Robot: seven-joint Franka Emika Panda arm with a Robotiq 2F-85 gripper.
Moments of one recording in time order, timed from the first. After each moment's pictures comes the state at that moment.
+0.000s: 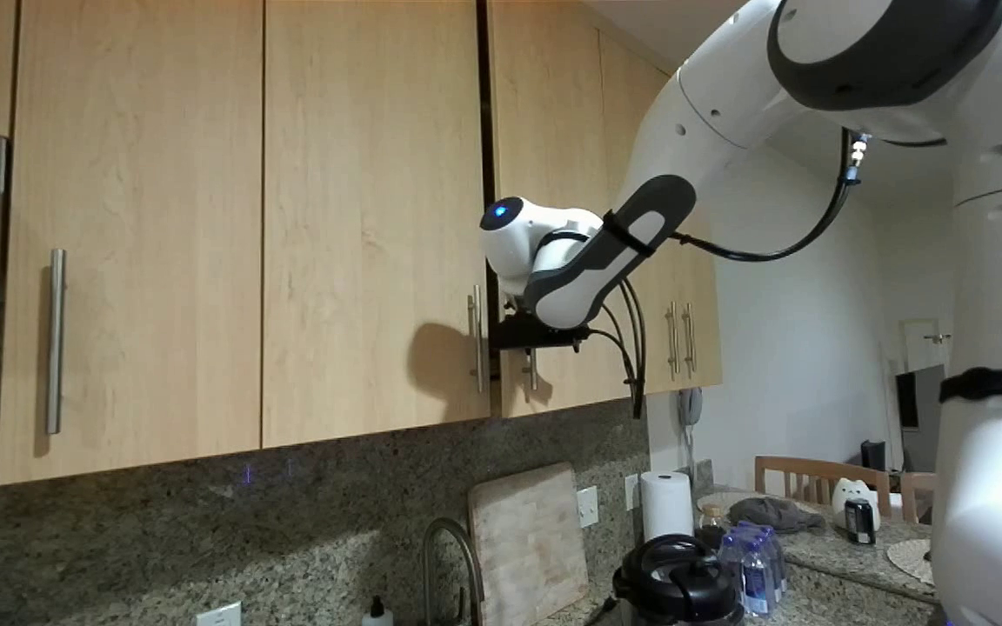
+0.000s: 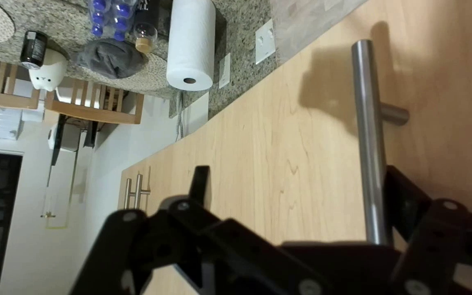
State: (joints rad) arm -0.08 -0.10 -0.12 -2.01 -1.09 2.35 1.49
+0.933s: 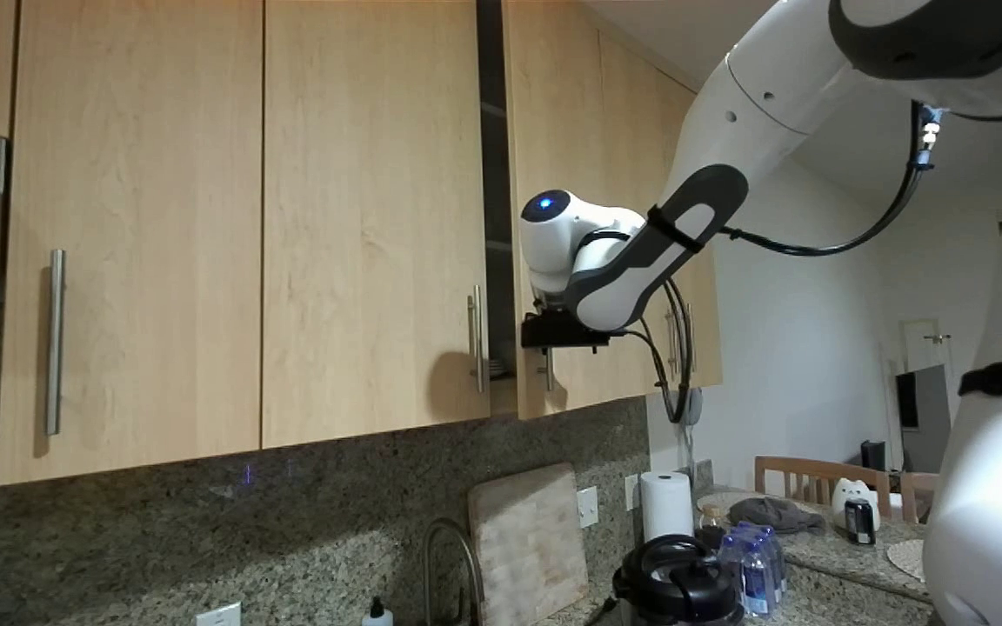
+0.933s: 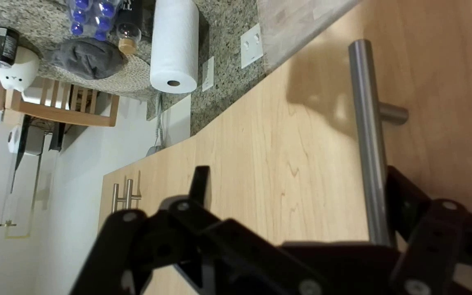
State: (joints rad) arm -0.12 -0.23 -0.17 -2.17 -1.10 2.51 1.42
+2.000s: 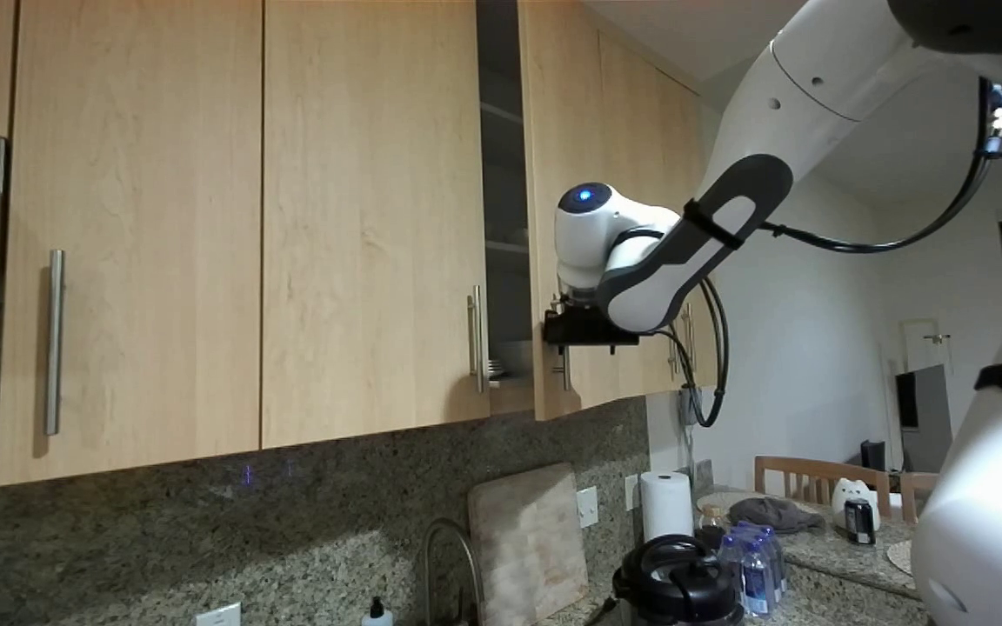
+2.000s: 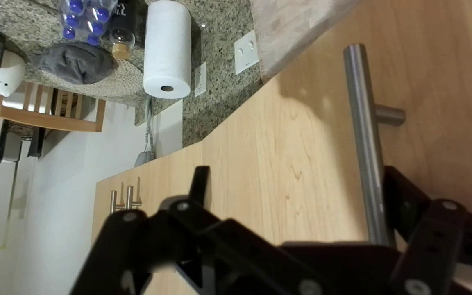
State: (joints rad) arm -0.17 -0.33 -0.19 -2.28 -1.07 2.62 1.34
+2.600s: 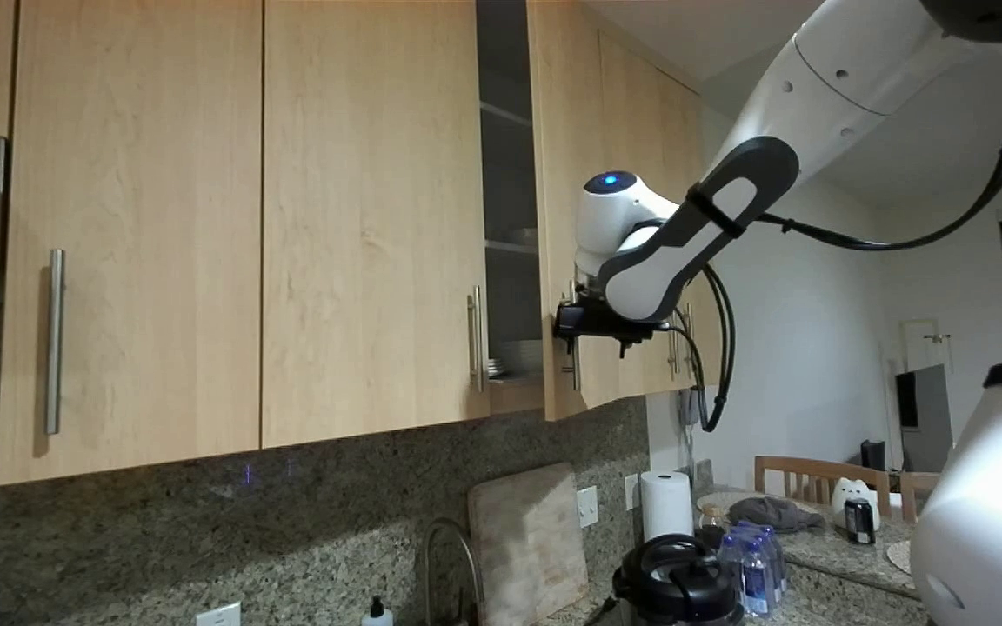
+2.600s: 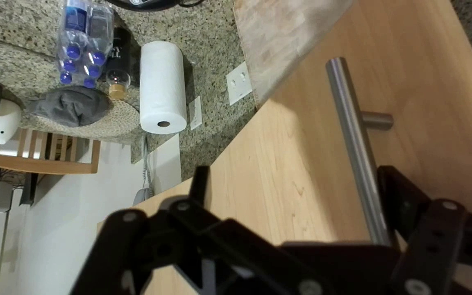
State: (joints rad) arm -0.17 -0.37 -0.23 -2.32 -0.83 2.65 1.15
